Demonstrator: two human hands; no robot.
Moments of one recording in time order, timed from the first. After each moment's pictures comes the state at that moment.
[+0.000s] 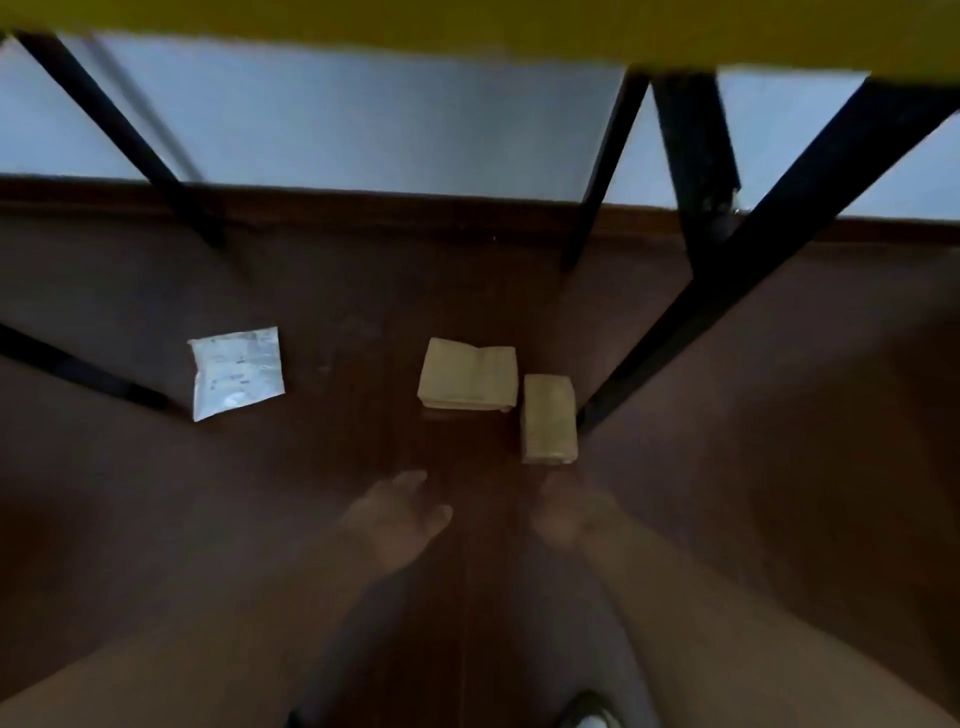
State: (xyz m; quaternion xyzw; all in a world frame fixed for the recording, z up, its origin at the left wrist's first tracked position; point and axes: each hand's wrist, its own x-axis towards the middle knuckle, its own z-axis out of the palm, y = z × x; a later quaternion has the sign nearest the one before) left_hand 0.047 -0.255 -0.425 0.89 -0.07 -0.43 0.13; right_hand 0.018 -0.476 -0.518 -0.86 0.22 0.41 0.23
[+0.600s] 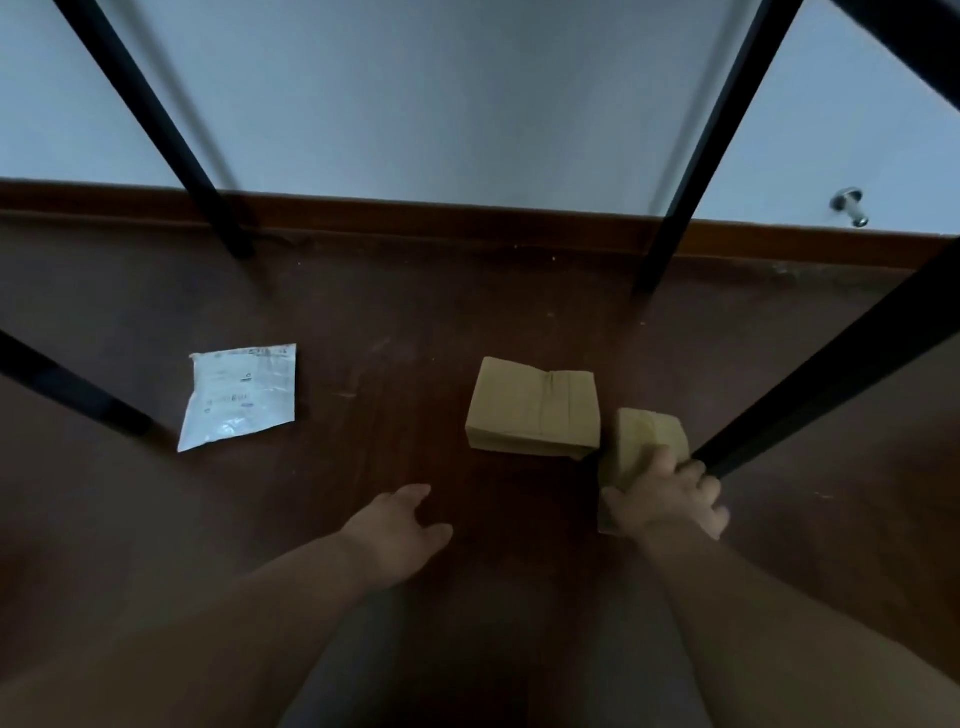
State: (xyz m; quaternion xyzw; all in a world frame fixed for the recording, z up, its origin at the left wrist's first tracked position) left_hand 0.118 -0.193 -0.596 0.88 0.06 -0.40 0.26; right_hand 0.098 -0.466 -0.618 -0.90 0.37 0.20 0.10
